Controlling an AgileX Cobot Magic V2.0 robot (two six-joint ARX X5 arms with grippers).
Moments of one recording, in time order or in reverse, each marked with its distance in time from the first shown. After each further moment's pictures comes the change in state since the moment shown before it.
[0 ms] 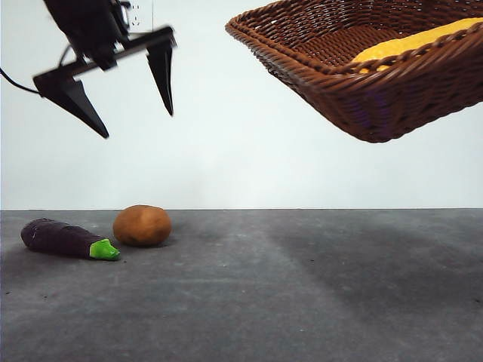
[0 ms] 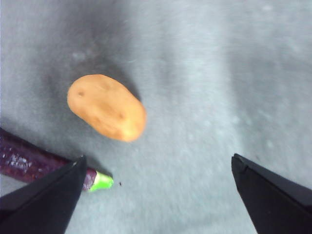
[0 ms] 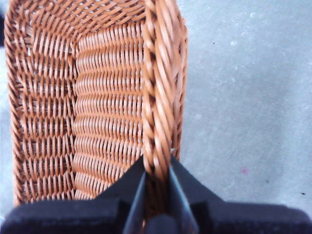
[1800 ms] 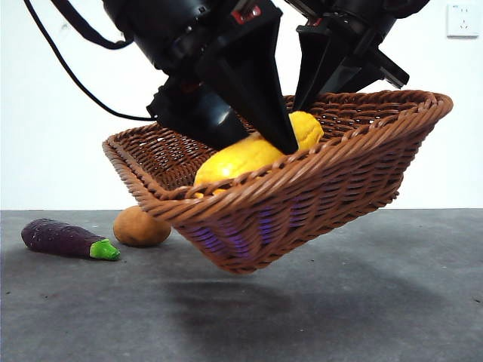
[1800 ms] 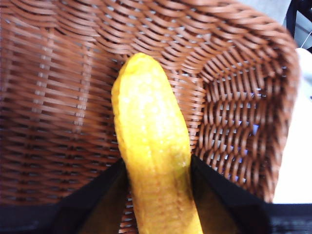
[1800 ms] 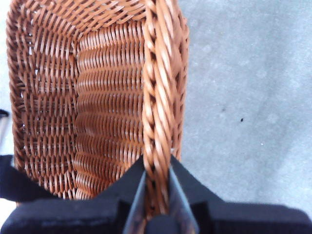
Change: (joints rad) left arm -0.542 -0.257 -0.549 0.391 0.134 0.345; right arm 0.301 0.402 0.000 0.139 -0.007 0.142
